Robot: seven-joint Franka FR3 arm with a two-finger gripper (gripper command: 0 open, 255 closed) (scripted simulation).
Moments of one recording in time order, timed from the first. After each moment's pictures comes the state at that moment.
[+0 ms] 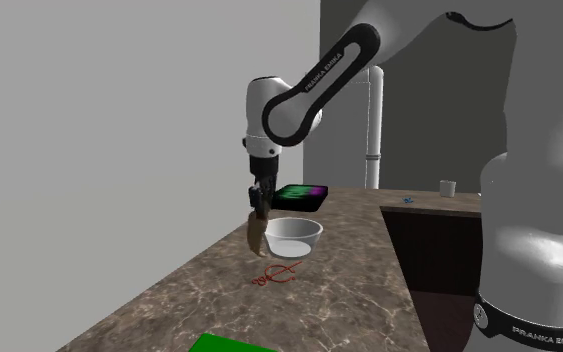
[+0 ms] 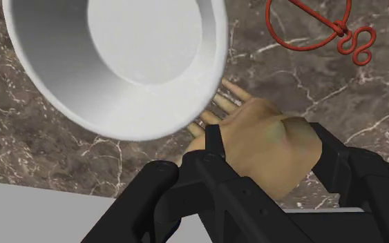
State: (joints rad) arm -0.29 -0.06 -0.08 -2.34 -0.30 2.41 -0.01
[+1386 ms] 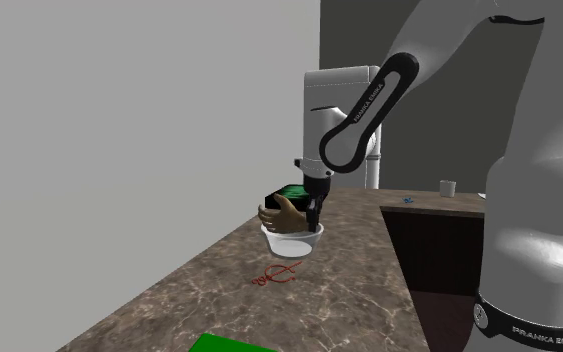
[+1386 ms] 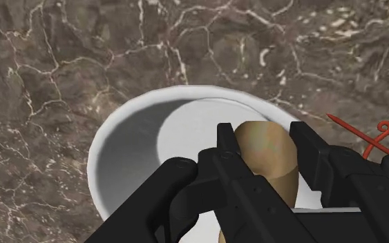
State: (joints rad) arm -0.43 -0.18 -0.25 -2.66 -0.40 2.65 -0.20
